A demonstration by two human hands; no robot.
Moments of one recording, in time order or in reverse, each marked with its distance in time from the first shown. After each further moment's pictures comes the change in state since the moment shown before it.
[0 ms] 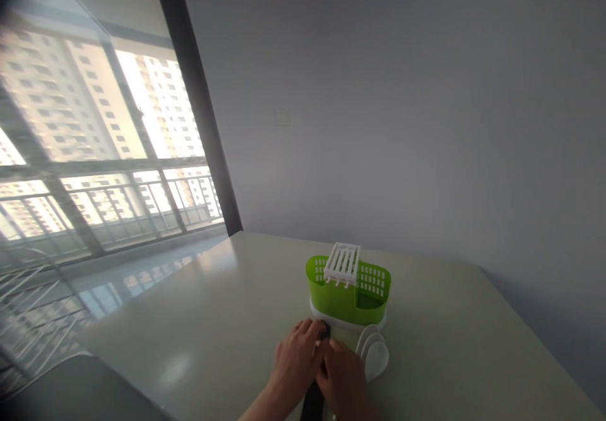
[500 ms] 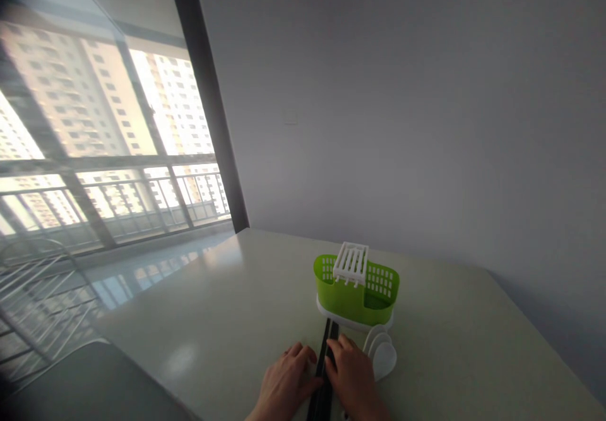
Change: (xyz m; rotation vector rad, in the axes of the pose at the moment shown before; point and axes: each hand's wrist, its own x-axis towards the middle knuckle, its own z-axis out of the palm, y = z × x) left_hand -0.034 -0.038 0.018 -0.020 -0.247 -0.165; right_hand 0.003 0.001 -0.014 -0.013 -0.161 0.077
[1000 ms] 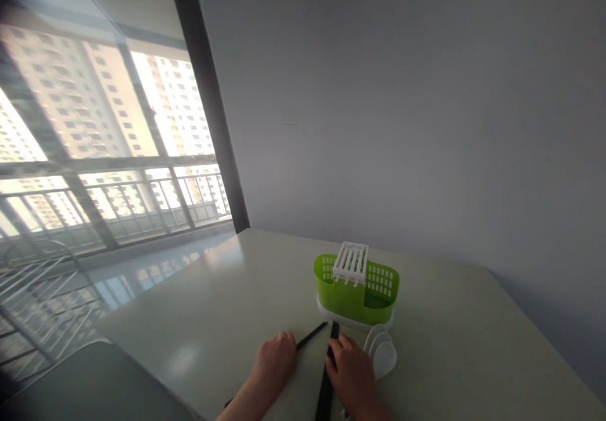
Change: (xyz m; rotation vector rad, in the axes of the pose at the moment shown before) left_hand 0.023 -0.013 -0.018 0.384 -0.038 -0.088; right_hand 0.000 -0.002 -0.003 -0.007 -0.015 0.017
